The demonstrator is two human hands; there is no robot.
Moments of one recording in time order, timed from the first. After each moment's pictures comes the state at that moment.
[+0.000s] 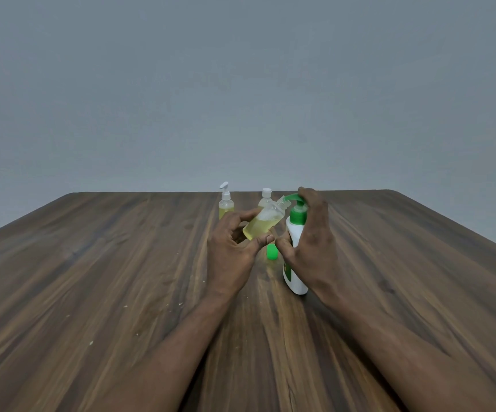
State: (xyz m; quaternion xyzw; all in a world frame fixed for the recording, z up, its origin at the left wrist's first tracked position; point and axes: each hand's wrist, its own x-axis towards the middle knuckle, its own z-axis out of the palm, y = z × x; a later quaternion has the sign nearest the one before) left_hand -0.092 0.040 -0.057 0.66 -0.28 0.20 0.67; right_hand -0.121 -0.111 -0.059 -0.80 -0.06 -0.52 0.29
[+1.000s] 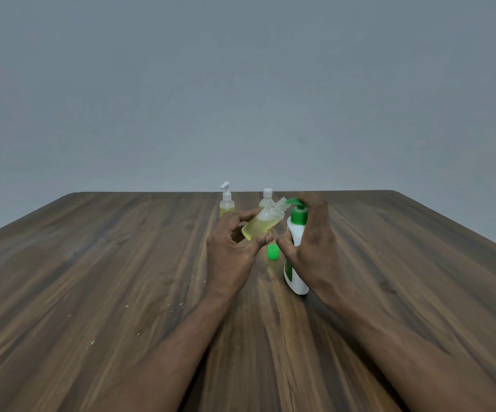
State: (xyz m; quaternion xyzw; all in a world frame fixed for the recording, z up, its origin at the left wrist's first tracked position) left_hand -0.090 0.041 -0.058 0.65 -0.28 0.22 0.67; right_hand -0.123 -0.110 -0.059 -0.79 -0.06 -0.53 0.29
